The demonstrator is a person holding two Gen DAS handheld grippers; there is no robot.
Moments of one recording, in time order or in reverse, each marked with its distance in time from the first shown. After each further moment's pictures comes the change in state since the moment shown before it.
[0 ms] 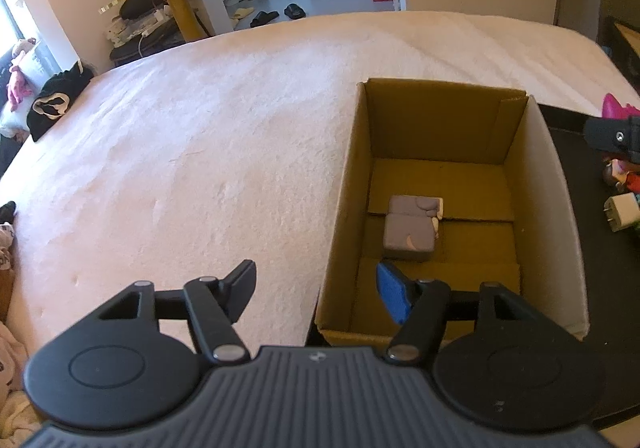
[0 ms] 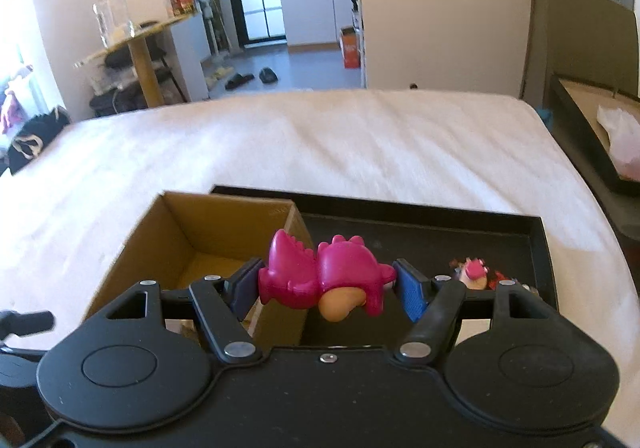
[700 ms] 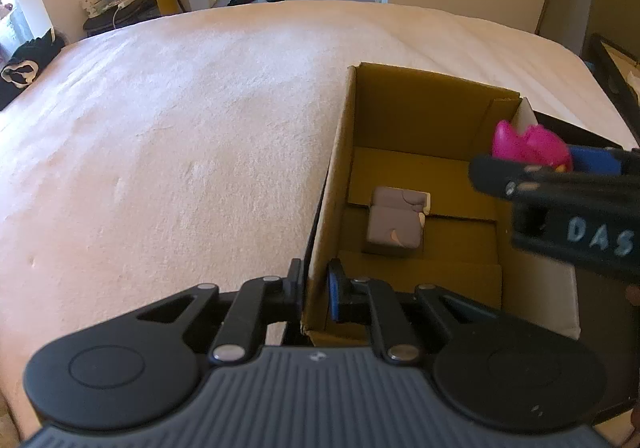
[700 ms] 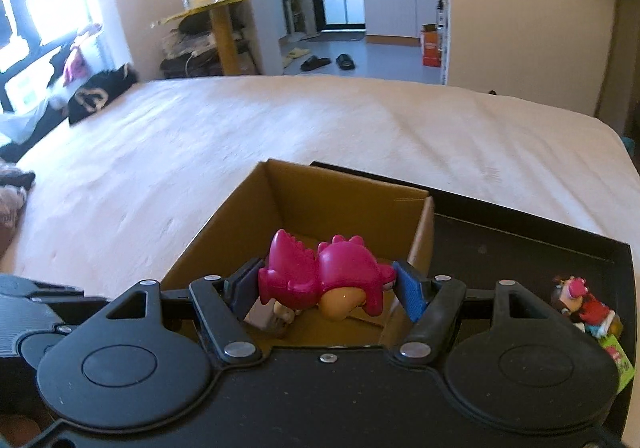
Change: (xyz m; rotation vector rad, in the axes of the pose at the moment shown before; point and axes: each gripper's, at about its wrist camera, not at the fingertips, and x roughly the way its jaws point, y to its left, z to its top) left arm 0.021 0.014 -0.003 -0.062 0.041 -0.133; right arm 0.025 0.064 -0.004 -0.172 0.058 0.153
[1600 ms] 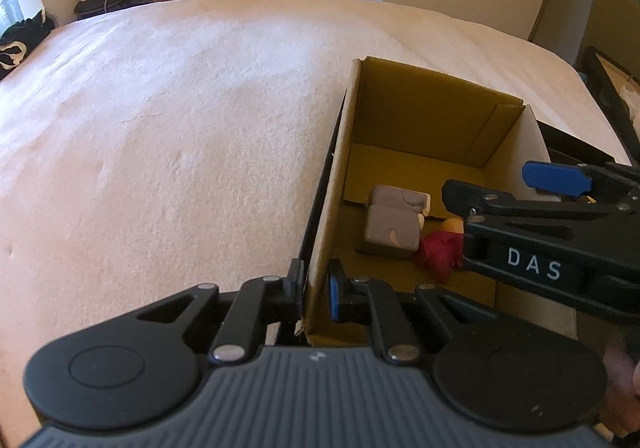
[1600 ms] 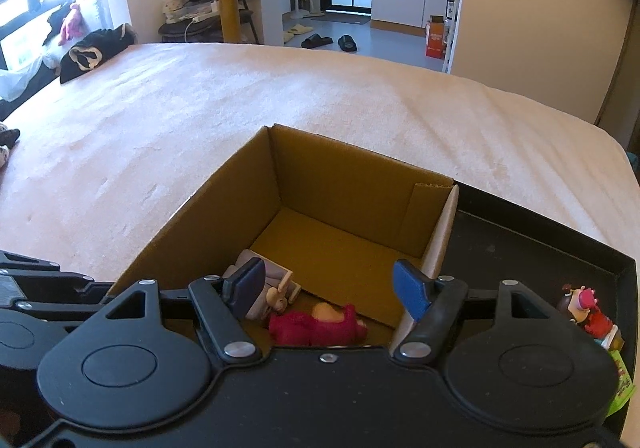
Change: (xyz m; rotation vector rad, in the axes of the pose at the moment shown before) left arm 0.008 0.011 0.000 -0.037 0.016 -0.063; right arm 0.017 0.014 -0.007 -0.060 0.049 -0.039
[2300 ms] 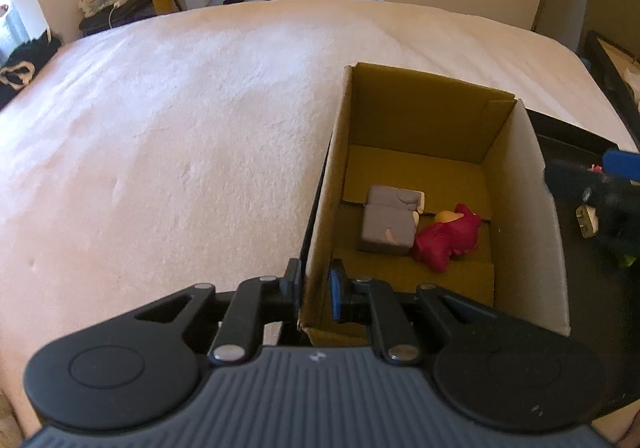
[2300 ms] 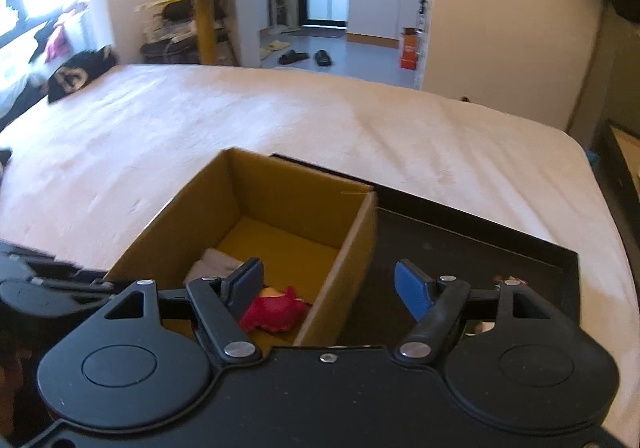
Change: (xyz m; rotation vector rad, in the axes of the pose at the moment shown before) left arm -0.014 -0.017 0.001 0.057 -0.003 0.062; right arm -0.049 -0.047 -0.002 0.068 -0.046 -0.065
